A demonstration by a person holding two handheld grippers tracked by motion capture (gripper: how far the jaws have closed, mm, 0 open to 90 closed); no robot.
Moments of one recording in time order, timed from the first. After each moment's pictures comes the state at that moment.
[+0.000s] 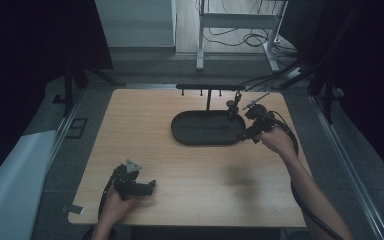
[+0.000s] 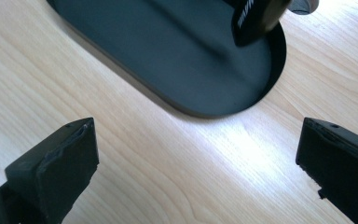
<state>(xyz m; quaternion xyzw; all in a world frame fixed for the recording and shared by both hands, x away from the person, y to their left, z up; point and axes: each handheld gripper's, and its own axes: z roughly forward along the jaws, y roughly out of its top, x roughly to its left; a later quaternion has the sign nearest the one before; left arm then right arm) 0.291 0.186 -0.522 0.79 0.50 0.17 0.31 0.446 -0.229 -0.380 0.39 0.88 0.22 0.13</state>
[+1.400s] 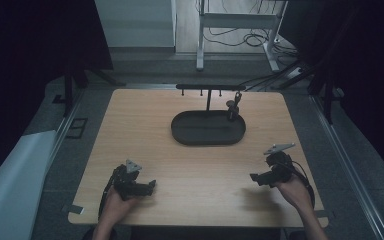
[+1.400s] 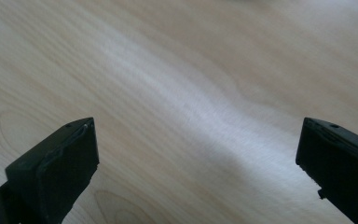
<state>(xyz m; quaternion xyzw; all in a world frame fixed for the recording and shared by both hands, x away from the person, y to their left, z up) 0.291 0.186 -0.522 0.79 0.50 0.17 0.30 0.338 -0.291 -0.464 0.42 0.86 0.27 0.12</state>
